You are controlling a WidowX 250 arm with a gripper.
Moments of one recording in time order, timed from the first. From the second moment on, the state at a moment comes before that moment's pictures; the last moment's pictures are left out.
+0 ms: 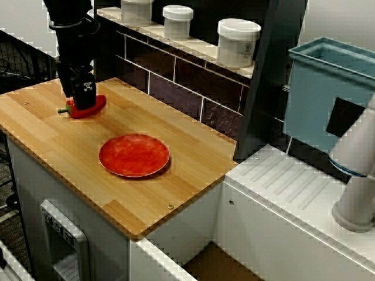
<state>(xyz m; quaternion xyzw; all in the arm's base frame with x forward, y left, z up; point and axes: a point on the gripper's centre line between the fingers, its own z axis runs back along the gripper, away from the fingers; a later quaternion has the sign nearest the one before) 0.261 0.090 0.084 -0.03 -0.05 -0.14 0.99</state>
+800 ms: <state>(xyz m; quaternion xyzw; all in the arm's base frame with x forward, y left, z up) 0.293 0.150 0.100 0.01 -0.13 -0.04 0.99</state>
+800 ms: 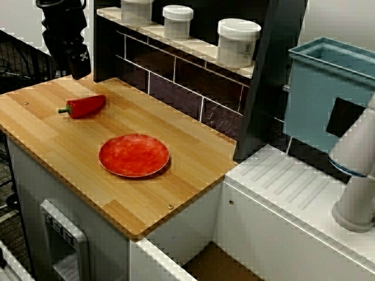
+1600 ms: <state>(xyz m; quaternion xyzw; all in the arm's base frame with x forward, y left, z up) 0.310 0.144 0.045 0.03 -0.09 0.01 1.00</state>
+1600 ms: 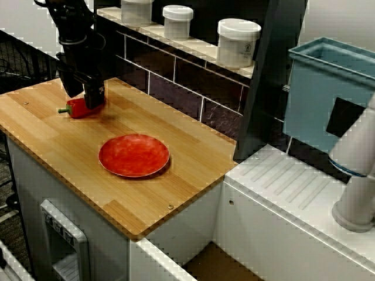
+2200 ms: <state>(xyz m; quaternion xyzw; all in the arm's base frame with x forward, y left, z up) 0.315 0.145 0.027 0.02 -0.05 -0.01 1.00</state>
